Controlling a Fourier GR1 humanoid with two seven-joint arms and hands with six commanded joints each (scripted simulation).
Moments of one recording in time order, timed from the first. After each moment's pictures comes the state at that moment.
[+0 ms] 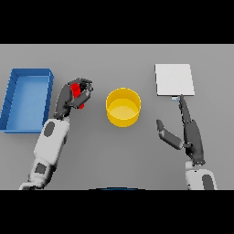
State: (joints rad) left arm -0.52 0.00 0.06 -0.90 -0.16 0.09 -0.13; right arm 0.12 -0.05 0.13 -1.72 0.26 -0.08 -0.09
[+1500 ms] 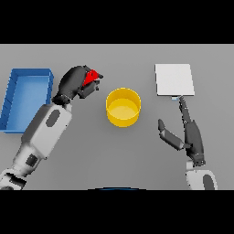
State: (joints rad) left arm -0.65 0.21 -0.31 -1.11 -0.48 0.05 0.18; right arm 0.13 -0.06 0.13 -1.72 0.27 -0.07 -0.07
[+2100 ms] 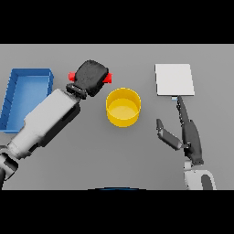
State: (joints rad) left arm -0.88 0.32 -0.66 -1.03 -0.82 -0.12 0.21; right arm 0.13 -0.04 0.14 -1.73 0.26 -0.06 -0.07
